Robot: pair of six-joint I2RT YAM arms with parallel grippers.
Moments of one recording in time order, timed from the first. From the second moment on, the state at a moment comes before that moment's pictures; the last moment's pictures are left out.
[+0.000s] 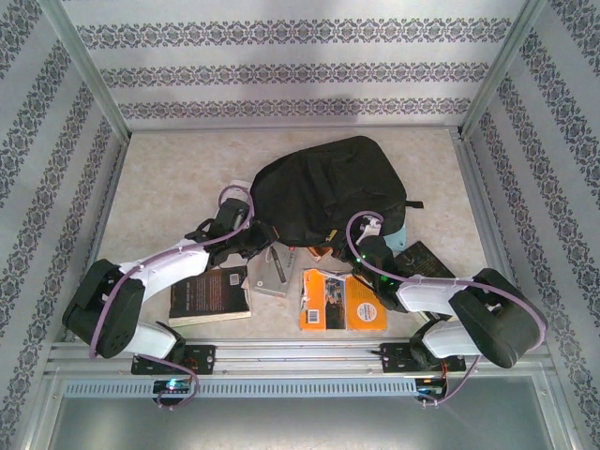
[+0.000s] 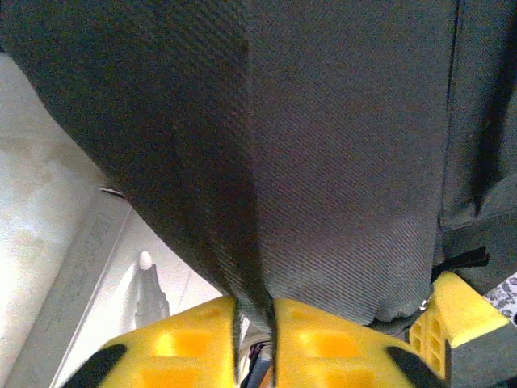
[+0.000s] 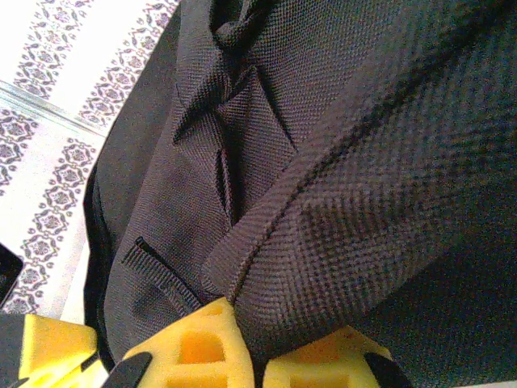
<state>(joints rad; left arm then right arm) -0.50 1.42 0.73 -0.07 0.28 -1.08 0.64 1.34 0.28 0.70 0.09 0.96</state>
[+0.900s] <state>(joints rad) -0.47 1.34 0.73 -0.11 0.23 -1.01 0.54 1.28 0.30 0.61 0.04 0.97</state>
